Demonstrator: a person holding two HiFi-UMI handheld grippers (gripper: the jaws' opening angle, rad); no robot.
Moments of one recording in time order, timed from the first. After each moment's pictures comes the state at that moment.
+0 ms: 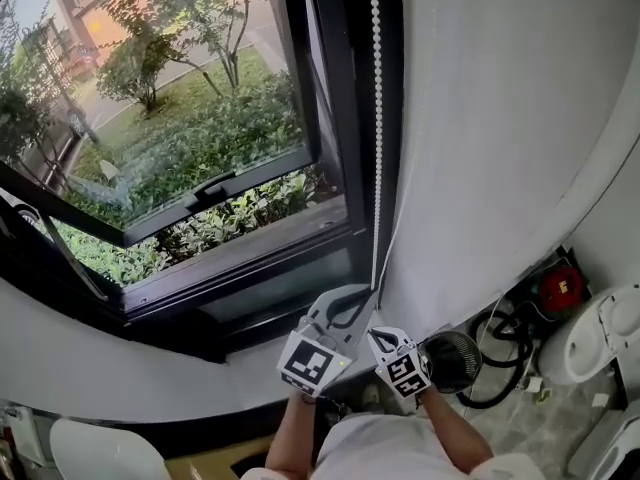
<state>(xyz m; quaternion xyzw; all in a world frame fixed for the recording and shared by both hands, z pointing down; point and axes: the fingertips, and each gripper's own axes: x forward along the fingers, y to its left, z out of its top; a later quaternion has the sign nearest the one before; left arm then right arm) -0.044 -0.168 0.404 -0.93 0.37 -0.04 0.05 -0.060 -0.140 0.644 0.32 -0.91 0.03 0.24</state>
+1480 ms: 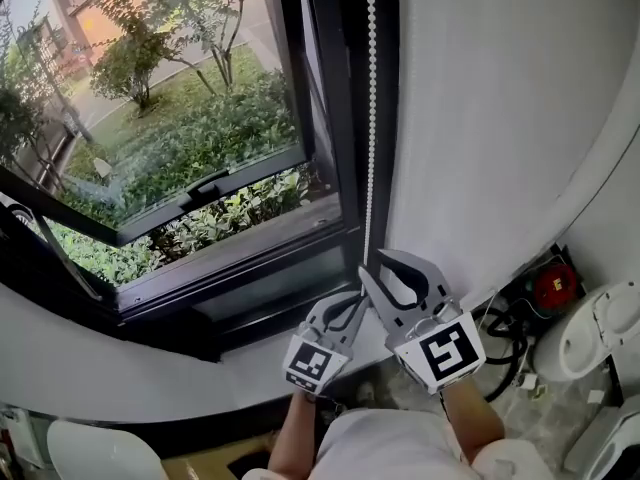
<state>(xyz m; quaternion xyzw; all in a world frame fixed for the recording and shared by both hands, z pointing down) -0.051 -0.173 0.461 -0.92 0.39 -0.05 0.02 -0.060 -0.177 0.304 0.37 -0.93 -0.09 0.00</state>
